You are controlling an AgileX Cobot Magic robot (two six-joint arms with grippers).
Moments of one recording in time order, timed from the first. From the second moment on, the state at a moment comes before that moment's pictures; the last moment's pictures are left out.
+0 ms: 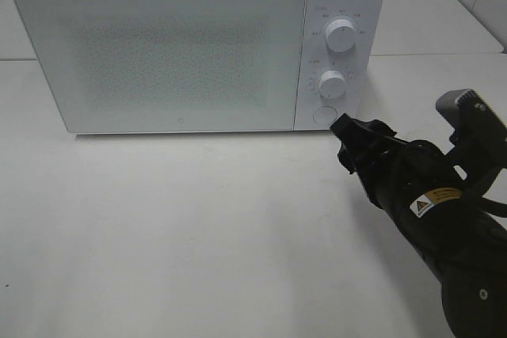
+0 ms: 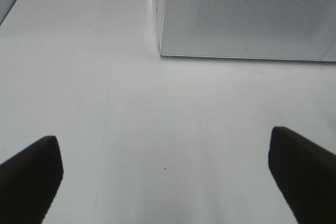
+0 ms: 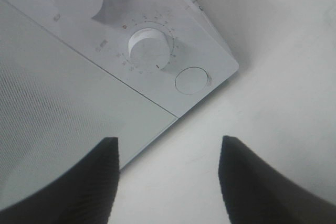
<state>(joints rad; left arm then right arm) 0.08 0.00 -0.50 -0.15 1.04 0.10 0.91 1.73 -0.33 0.90 -1.21 0.60</state>
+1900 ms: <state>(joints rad) 0.08 0.00 -0.50 -0.15 1.04 0.10 0.76 1.91 -0.59 0.83 -1.00 1.33</state>
